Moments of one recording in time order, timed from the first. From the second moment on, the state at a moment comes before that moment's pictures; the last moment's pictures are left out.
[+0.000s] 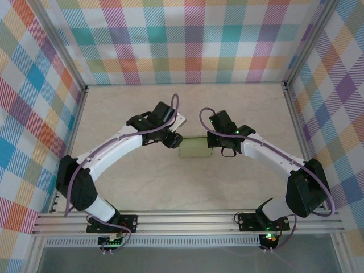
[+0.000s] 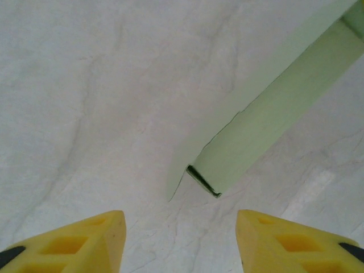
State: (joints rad) left arm -0.67 1.58 1.37 -0.80 0.00 0.08; right arm 0.62 1.44 1.07 -0.60 0.15 0.41
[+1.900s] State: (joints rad) left arm -0.64 1.81 1.59 -0.95 0.07 -0.14; right arm 0.62 1.46 1.10 -0.62 0.15 0.41
